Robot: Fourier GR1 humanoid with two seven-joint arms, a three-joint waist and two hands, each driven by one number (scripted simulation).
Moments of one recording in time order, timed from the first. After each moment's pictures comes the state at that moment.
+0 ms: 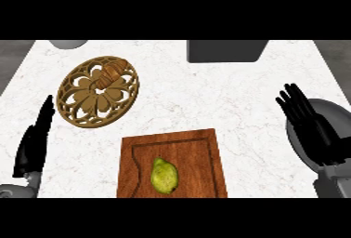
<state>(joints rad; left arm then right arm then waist) -0.05 0.51 -0.18 -1.41 0.07 0.40 0.01 -0.10 -0.38 0.06 -1.48 -0.45 0.10 -0.06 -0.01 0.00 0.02</state>
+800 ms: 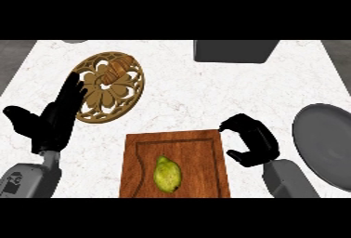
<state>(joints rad) -0.19 0.37 -0.14 -1.52 0.32 0.26 0.13 -0.29 -0.18 0.18 -0.95 -0.42 0.57 -0.46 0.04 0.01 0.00</state>
